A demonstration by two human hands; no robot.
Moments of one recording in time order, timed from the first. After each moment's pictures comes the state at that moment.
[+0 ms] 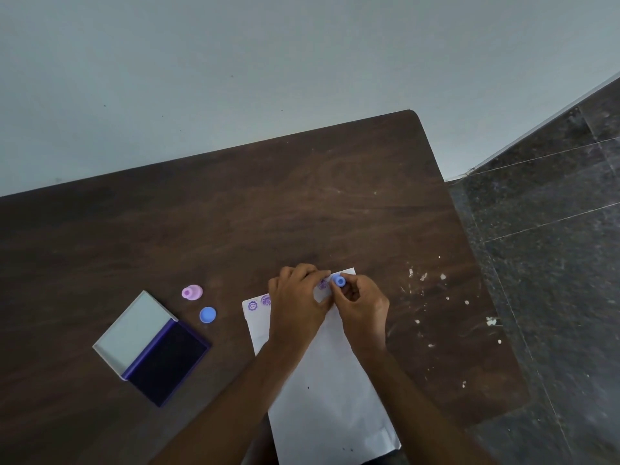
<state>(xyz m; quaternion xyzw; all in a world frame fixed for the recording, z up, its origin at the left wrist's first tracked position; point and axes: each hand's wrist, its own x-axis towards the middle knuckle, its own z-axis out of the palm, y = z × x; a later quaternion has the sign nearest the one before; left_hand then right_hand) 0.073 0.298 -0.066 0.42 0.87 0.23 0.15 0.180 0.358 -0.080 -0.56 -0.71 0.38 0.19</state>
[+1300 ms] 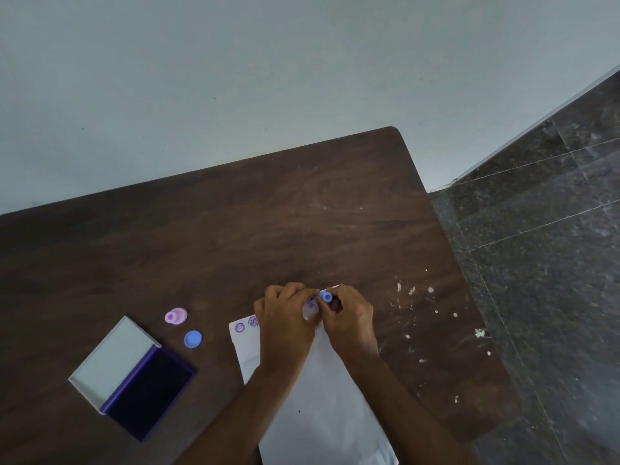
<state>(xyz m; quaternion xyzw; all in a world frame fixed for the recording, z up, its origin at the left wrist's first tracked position) 0.078 0.299 -0.066 0.40 0.88 0.23 0.13 0.171 0.371 -0.061 -0.49 -0.75 0.40 0.17</state>
